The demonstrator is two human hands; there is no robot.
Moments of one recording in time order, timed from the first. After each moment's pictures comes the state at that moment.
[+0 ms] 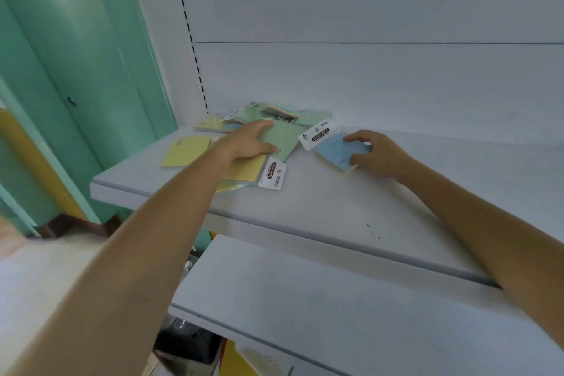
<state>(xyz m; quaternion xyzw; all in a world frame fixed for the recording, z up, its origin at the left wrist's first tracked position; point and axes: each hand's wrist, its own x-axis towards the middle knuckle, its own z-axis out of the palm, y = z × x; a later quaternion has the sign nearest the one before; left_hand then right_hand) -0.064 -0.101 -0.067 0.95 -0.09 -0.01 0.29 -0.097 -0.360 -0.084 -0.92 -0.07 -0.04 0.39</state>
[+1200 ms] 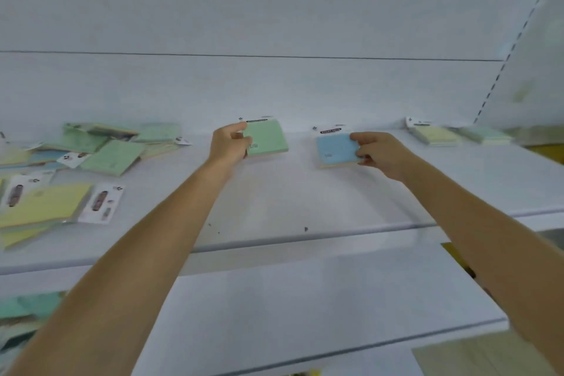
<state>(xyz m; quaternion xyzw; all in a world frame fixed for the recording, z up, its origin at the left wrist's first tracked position) -0.106 -0.338 -0.072 0.74 -0.12 -0.02 0.67 -0.231 -0.573 -0.059 -0.76 0.21 -0.16 0.59</state>
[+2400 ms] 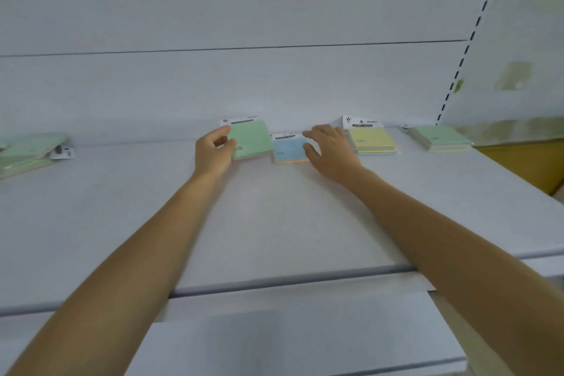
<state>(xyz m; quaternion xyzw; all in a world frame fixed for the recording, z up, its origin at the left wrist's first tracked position) -0.128 -0.554 -0.094 0.76 -0.05 0.06 0.65 -0.211 -0.748 -0.091 -0.97 0.06 -0.18 0.18</state>
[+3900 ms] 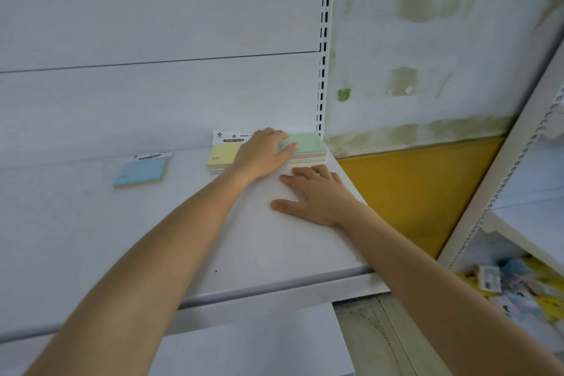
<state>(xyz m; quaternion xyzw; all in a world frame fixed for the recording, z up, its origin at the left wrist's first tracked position) -0.223 -0.873 -0.078 0.90 -0.36 0.09 0.22 -0.358 -0.959 -0.091 -0.99 0.04 0.00 0.14</state>
